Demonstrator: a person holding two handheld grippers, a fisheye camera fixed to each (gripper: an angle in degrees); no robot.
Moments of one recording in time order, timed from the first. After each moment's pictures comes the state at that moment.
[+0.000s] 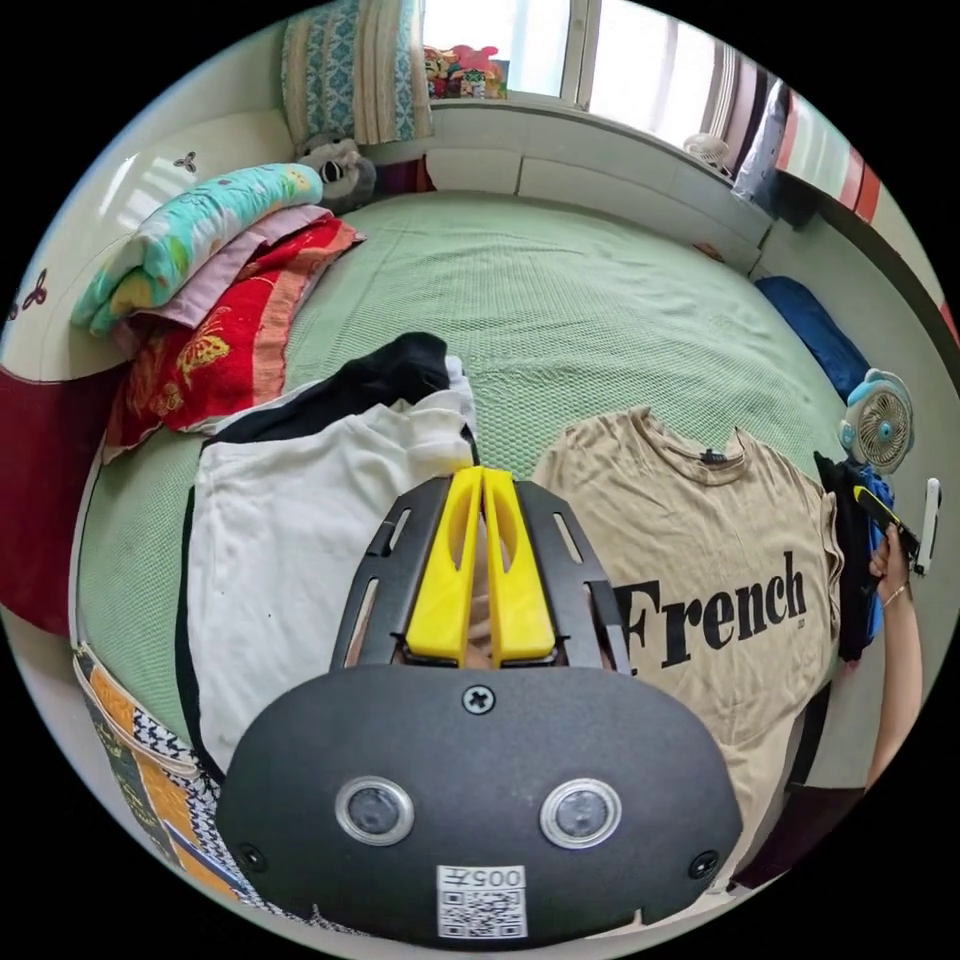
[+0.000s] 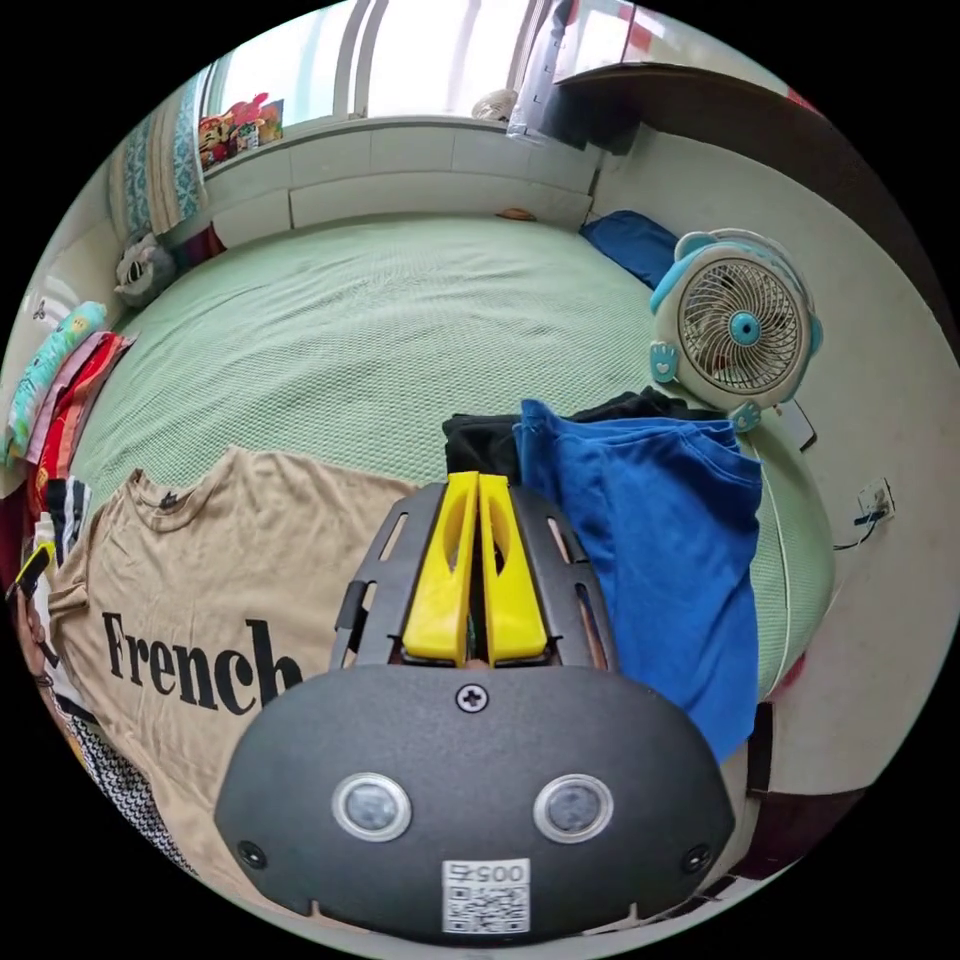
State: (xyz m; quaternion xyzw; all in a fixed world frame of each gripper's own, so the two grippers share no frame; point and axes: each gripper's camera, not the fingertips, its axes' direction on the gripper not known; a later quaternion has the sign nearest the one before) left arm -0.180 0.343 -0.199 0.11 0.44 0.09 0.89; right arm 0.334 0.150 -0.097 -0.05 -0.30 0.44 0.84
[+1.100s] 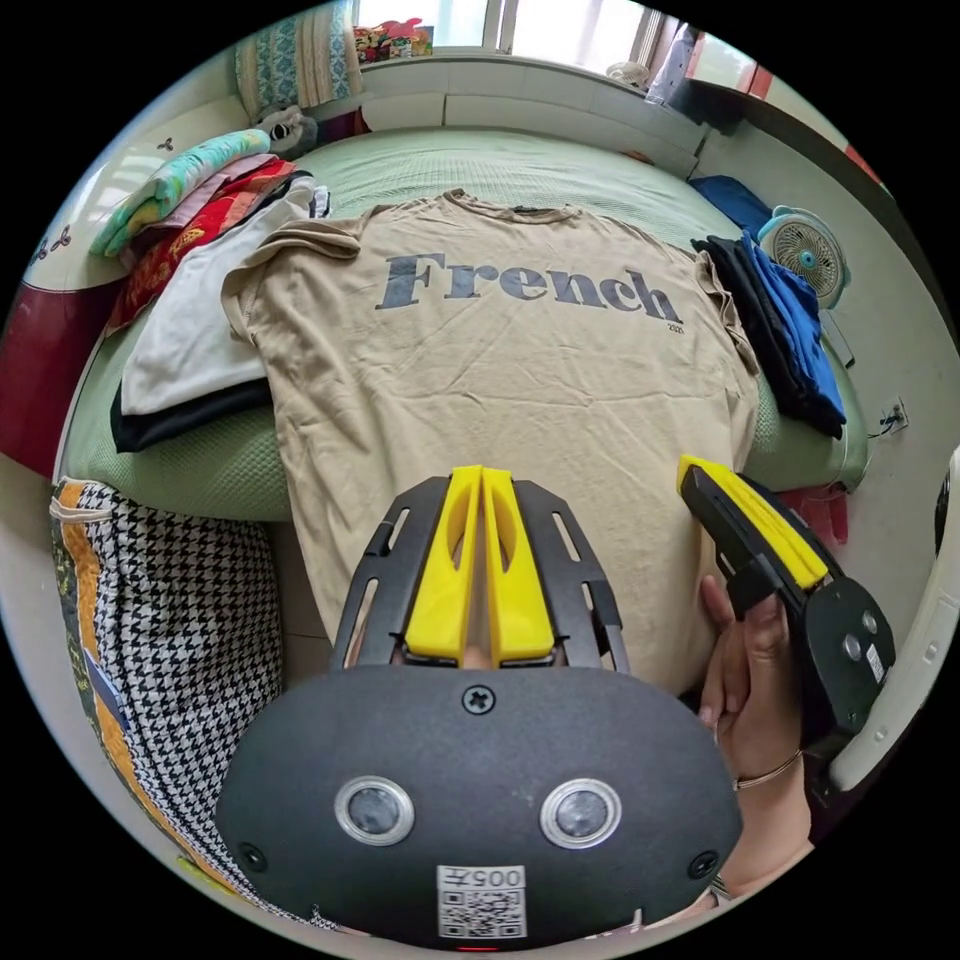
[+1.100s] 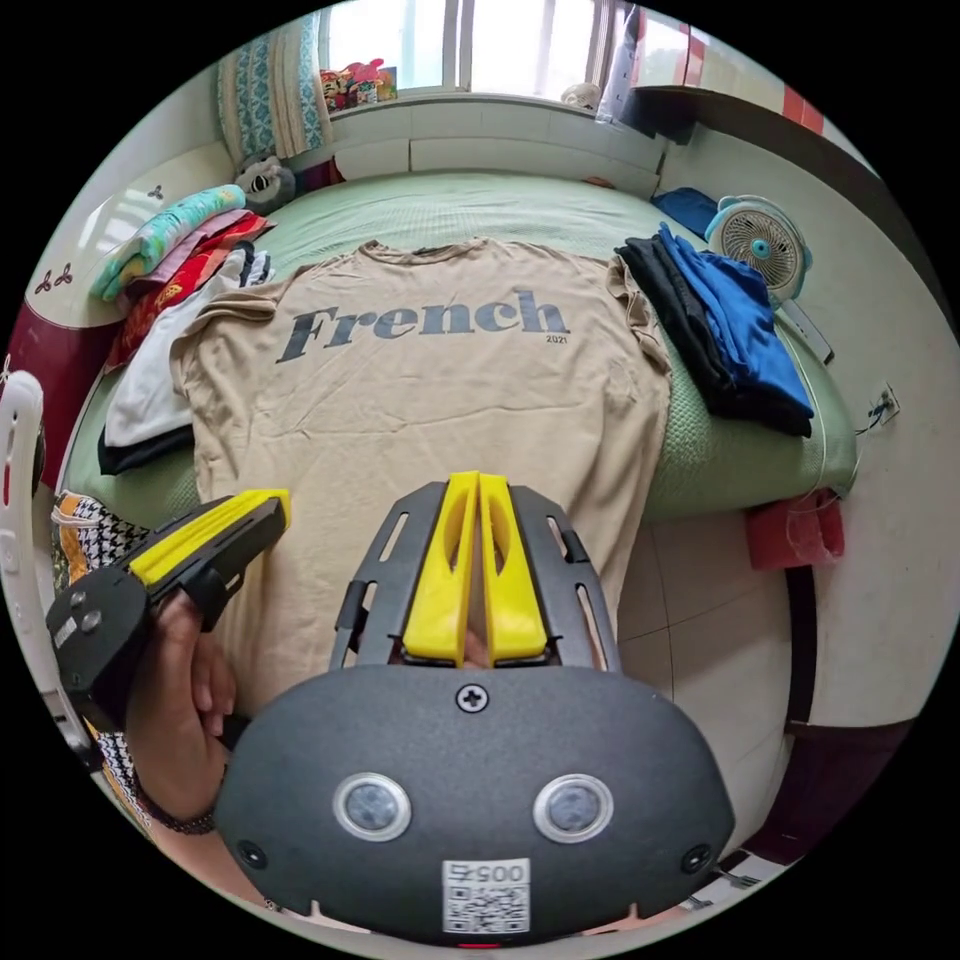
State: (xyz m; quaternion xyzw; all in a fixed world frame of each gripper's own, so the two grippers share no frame) left arm -0.160 0.672 -0.342 0.05 0.45 0.16 0.88; right arm 0.081 0.274 -0.435 -0.05 -0.38 0.39 0.84
